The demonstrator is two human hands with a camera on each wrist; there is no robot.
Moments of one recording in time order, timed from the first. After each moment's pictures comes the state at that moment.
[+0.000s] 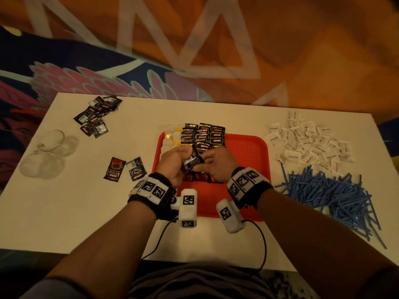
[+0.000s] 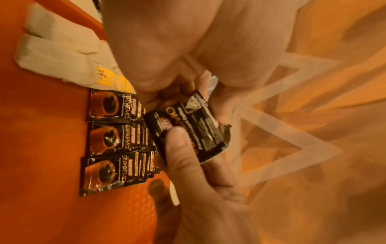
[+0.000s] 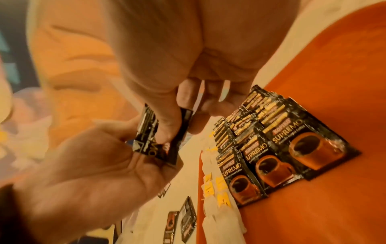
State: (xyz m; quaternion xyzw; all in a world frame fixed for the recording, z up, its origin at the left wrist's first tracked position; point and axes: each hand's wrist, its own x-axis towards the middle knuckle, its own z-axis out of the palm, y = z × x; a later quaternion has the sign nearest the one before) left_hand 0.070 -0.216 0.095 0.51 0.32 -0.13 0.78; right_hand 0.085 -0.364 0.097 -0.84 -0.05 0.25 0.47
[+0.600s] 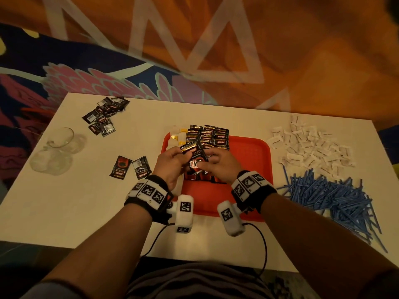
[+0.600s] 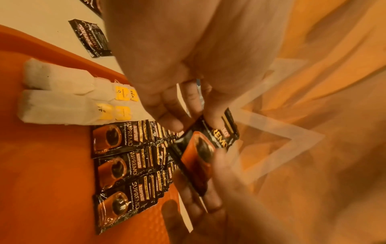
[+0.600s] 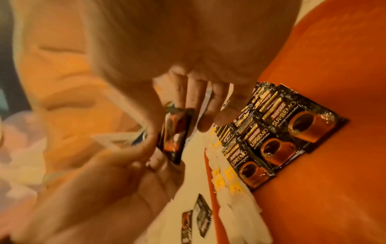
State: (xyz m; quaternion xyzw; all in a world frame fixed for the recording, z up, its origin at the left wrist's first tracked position) left_hand 0.047 -0.196 0.103 0.61 0.27 -0.11 0.74; right_hand 0.074 -0.359 0.097 -0.80 0.00 0.25 0.55
